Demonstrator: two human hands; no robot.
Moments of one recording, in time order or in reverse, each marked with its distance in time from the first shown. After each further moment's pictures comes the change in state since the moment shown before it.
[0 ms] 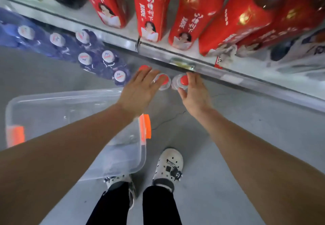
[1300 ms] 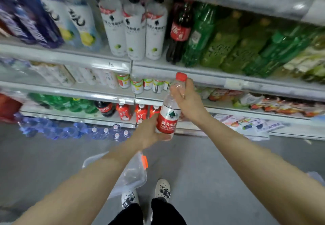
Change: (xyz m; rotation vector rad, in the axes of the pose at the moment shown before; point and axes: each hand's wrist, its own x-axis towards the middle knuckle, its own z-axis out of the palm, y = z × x) left_hand -0.049 0.140 -0.542 -0.894 -0.179 -0.249; right_hand -0.289 -0.260 -0.531 0.567 0.331 -0.074
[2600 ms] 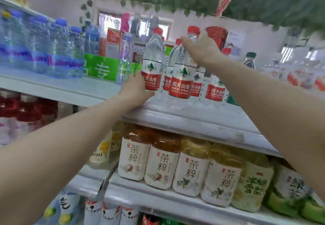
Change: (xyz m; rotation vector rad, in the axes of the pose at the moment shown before) left_hand 0.072 0.481 -0.383 0.505 1.033 0.328; right_hand 0.154 -0.482 -0.367 -0.310 0.559 -0.656
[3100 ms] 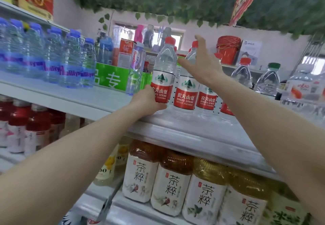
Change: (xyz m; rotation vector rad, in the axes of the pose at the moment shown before) left_hand 0.028 -0.009 0.014 -0.064 -0.100 -0.099; right_hand 0.035 0.019 0.044 -0.064 0.072 -0.252
